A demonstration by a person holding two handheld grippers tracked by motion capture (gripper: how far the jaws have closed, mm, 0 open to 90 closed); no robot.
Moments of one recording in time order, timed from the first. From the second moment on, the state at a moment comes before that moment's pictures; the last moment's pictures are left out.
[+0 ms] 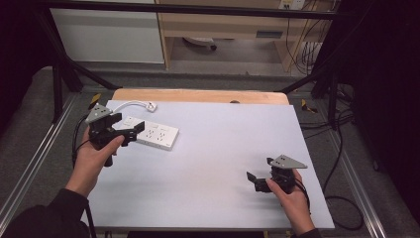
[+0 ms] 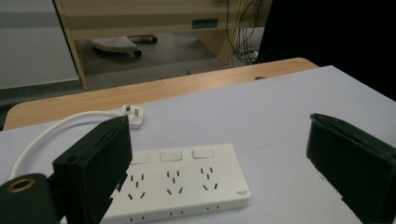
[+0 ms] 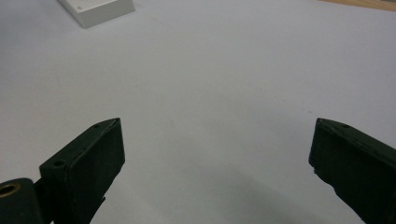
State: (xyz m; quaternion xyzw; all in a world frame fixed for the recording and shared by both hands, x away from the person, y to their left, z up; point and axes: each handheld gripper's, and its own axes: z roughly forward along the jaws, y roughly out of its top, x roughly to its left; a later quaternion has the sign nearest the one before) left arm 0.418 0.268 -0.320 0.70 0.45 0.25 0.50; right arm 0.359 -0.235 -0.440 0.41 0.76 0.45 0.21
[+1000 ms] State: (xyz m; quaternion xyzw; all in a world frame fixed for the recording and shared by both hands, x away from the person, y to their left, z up) left arm 0.468 0.258 -0.334 0.67 0.47 0.28 0.50; right arm 0.355 -0.232 -0.440 0.41 0.77 0.45 0.20
